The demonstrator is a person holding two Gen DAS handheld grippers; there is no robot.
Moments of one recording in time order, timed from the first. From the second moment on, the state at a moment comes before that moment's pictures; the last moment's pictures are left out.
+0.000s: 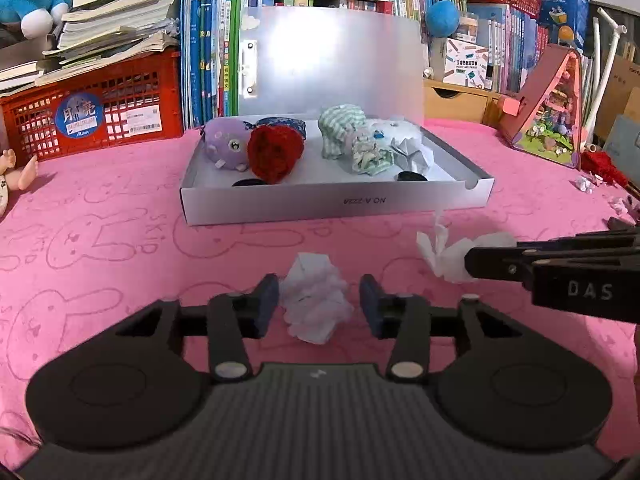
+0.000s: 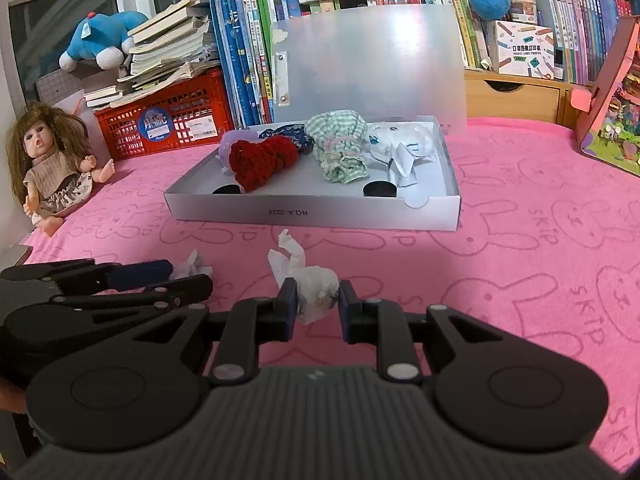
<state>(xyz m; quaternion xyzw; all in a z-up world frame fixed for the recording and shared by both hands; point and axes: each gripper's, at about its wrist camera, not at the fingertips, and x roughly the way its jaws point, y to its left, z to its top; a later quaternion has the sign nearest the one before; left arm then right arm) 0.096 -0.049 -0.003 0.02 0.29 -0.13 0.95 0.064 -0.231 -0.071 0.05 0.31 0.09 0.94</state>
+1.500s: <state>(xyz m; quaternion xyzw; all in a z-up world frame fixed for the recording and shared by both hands) 0.143 -0.050 0.057 0.00 0.24 -0.11 0.96 0.101 -0.247 -0.028 0.08 0.28 0.08 0.95</state>
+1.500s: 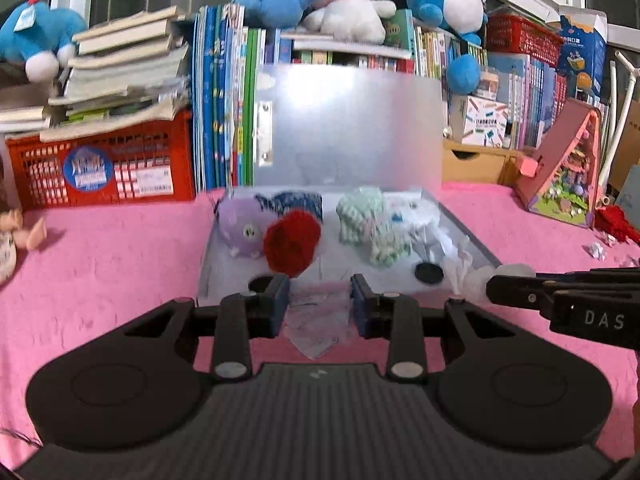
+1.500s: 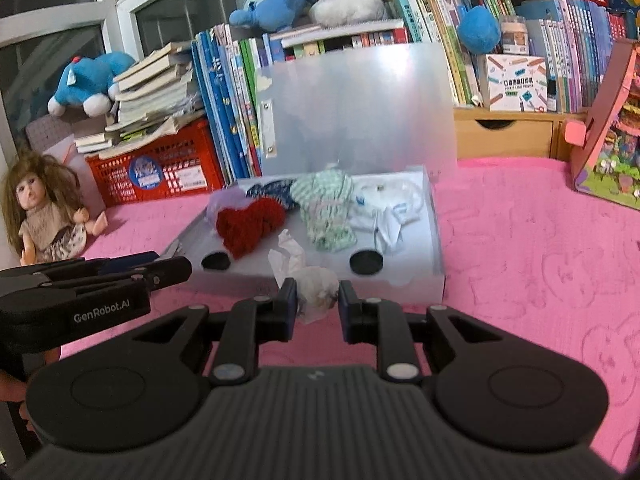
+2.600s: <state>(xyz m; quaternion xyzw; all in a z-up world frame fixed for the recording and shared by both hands) 0.245 -0.055 0.018 0.02 0.28 -0.08 0.95 0.202 -0.248 -0.064 0.14 0.33 0.08 0.93</state>
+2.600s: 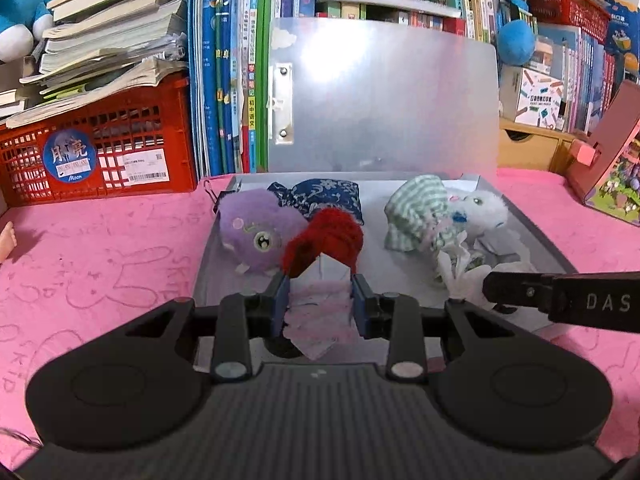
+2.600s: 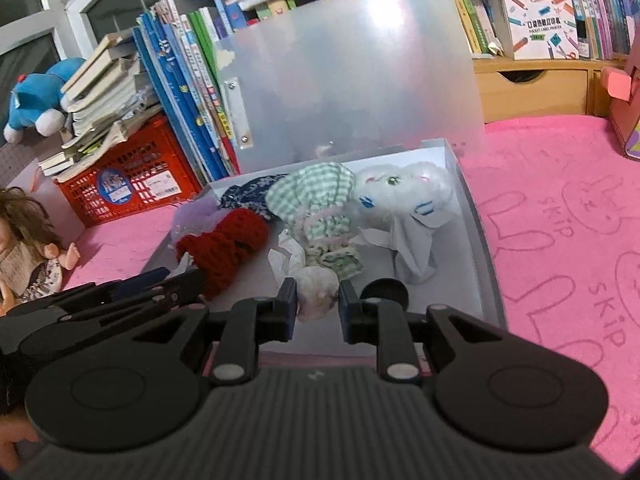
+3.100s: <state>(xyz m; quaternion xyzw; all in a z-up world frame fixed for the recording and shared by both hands) 0.271 -0.064 0.005 0.05 0.29 -0.07 0.95 0.220 -0.254 -0.076 0.14 0.35 0.06 0.93</state>
